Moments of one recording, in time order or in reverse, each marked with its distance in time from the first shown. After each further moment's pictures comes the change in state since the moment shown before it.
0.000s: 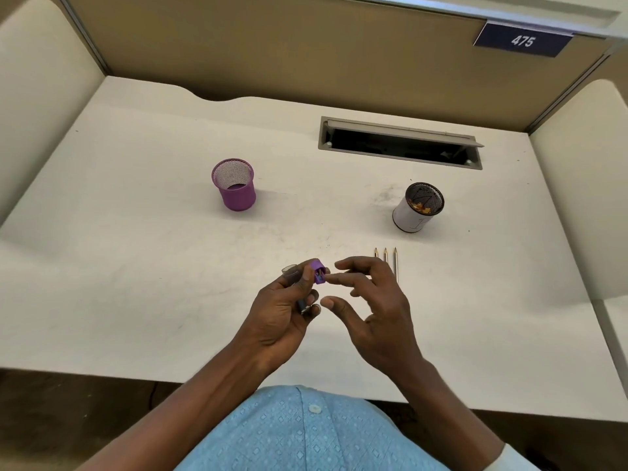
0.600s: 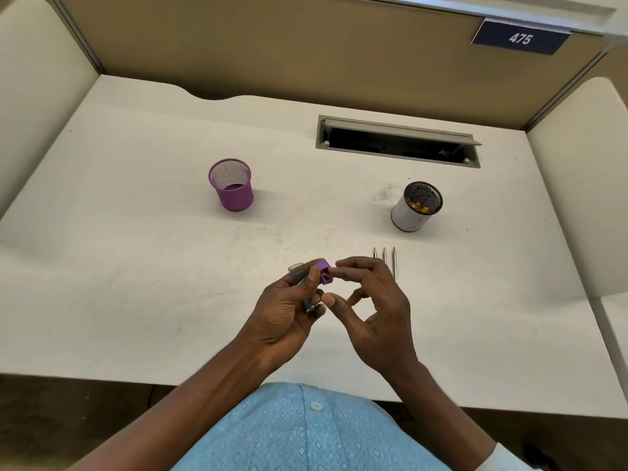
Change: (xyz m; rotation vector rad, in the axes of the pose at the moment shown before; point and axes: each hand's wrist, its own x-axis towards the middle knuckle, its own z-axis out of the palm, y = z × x) left_hand 0.006 0.000 0.003 0.000 -0.029 -0.029; right_hand 0.003 -0.004 0.004 0.158 0.108 0.029
